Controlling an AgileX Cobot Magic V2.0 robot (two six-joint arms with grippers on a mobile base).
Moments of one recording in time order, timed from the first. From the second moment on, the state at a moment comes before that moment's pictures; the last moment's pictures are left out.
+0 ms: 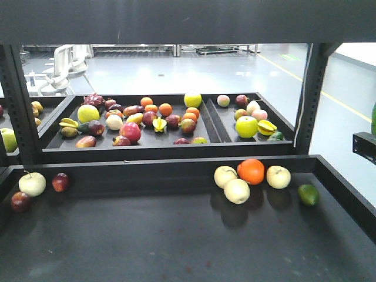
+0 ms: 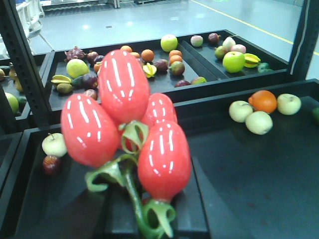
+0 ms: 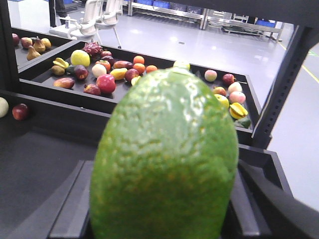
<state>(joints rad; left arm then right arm) -0.11 0.74 -1.00 -0.02 0.59 0.07 0.29 0.85 -1.07 -0.17 0.50 0.01</state>
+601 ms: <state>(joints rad) -0.11 0.74 -1.00 -0.02 0.59 0.07 0.29 0.85 -1.07 -0.17 0.50 0.01</state>
